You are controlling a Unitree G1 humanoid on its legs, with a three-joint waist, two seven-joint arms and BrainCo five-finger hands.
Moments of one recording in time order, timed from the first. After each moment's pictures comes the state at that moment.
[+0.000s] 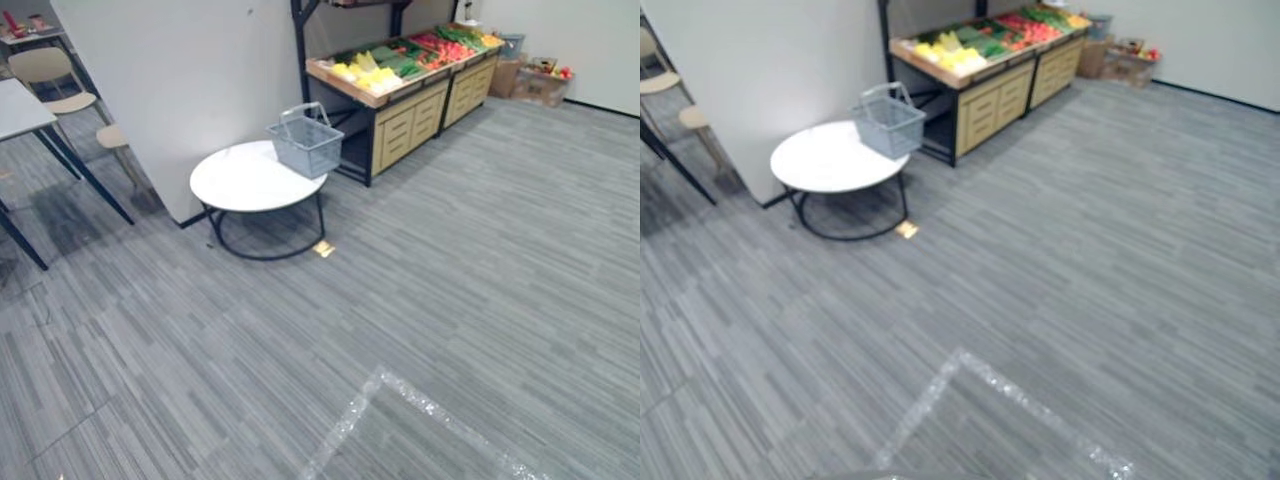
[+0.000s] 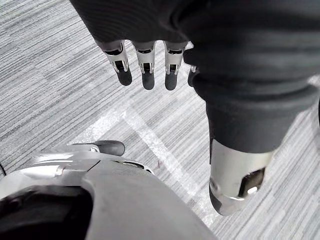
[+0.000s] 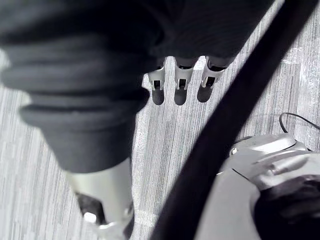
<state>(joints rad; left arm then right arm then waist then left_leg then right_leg) 0.16 0.12 0.12 1.22 -0.10 -0.11 0.04 0.14 -0.07 -0.41 1.23 0.13 -0.10 0.03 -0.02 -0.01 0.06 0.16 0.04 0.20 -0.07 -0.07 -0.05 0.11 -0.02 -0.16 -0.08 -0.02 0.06</state>
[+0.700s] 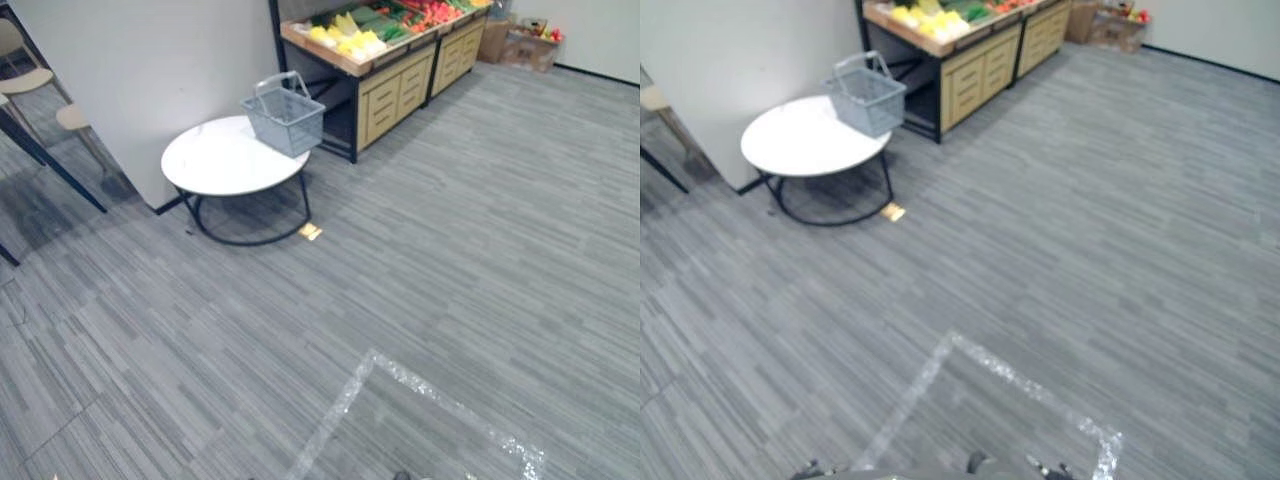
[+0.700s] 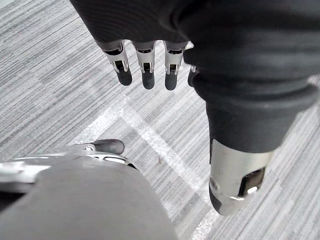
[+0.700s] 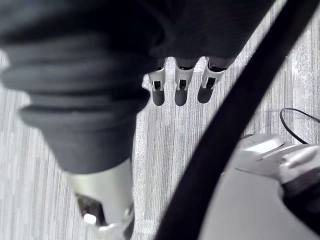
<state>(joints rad) 0.10 0.13 0.12 1.21 -0.11 -0.11 0.05 0.08 -0.06 -0.48 1.23 0.13 -0.09 0.04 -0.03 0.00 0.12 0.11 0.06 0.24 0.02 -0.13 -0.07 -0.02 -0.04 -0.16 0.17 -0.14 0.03</state>
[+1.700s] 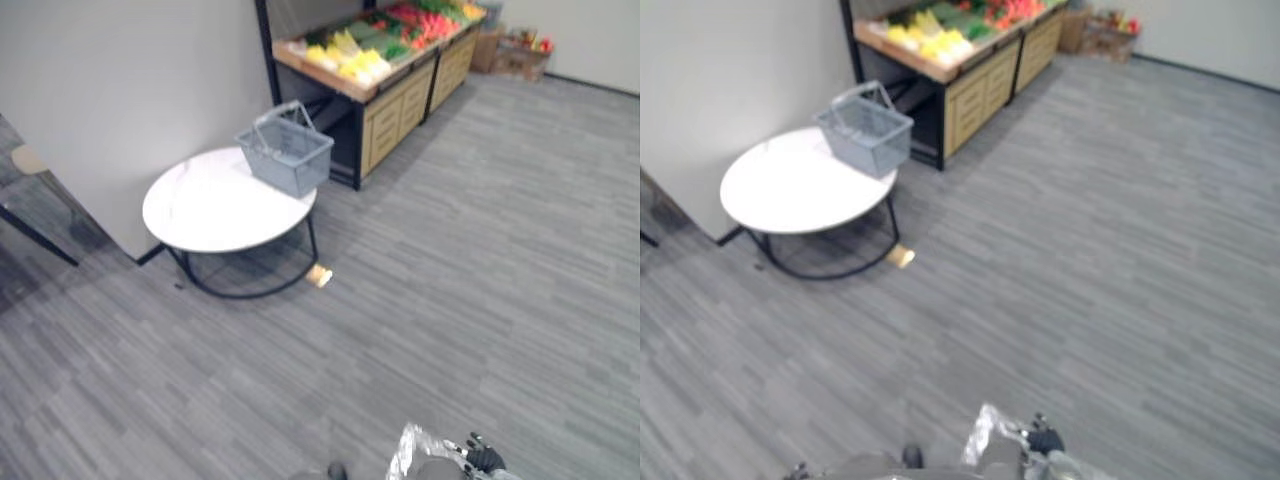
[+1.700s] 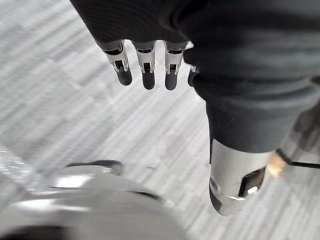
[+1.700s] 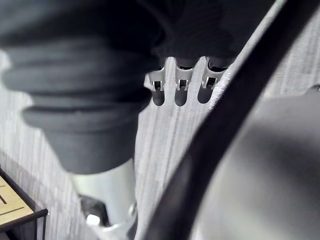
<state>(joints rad) 0.08 0.14 0.14 1.14 -0.10 -0.10 0.07 0.04 -0.07 -0.32 1.16 0.10 -0.13 0.07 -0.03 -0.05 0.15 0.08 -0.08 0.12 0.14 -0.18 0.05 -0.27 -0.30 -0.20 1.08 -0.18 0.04</state>
